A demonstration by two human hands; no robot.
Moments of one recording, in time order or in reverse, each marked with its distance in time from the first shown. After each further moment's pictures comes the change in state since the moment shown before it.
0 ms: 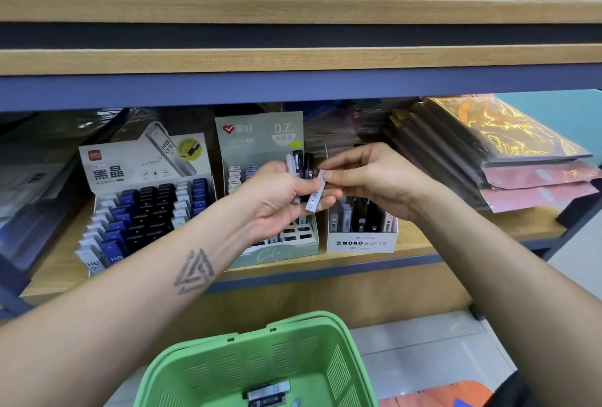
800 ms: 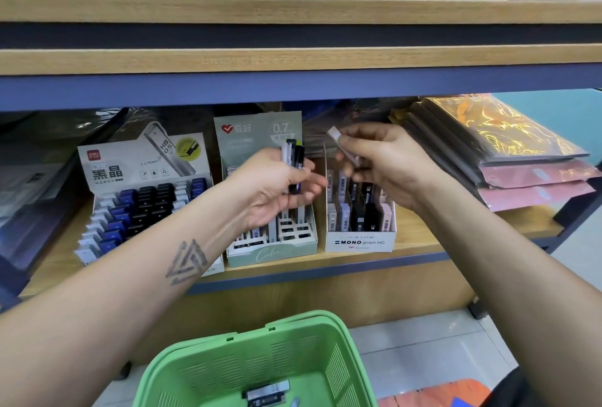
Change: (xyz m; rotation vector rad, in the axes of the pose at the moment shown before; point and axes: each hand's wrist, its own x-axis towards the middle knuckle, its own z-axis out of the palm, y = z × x) left_hand -0.001 0.014 -0.001 0.159 0.084 0.035; right_hand 0.000 -0.014 -0.006 0.113 0.151 -0.110
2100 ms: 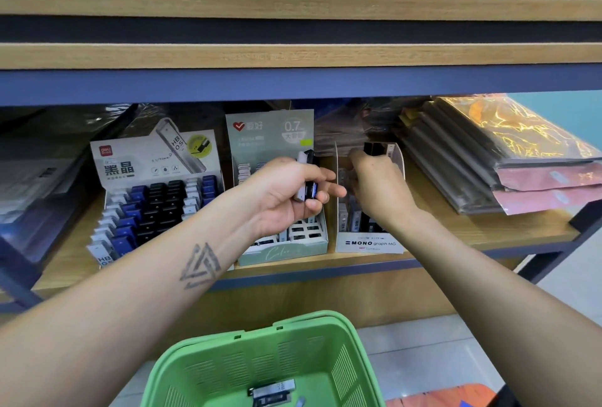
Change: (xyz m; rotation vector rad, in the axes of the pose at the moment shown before) left_hand 0.001 -0.006 -0.003 -0.116 -0.078 -0.130; right_hand 0.005 0.043 0.026 -1.372 0.247 -0.163
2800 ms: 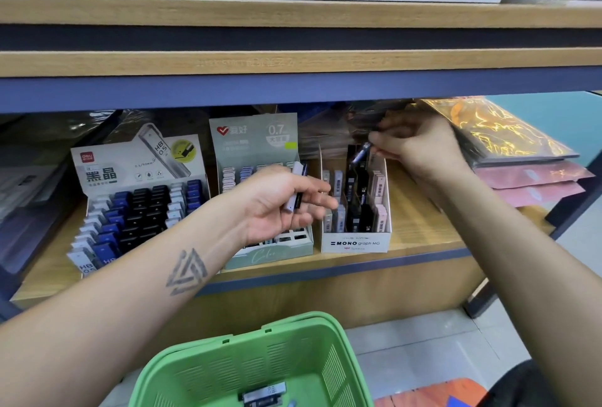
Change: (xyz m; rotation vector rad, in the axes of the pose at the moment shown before) left_hand -0.004 -0.004 0.009 0.102 -0.083 -0.047; right_hand 0.015 0.057 -0.059 1.155 0.137 0.252
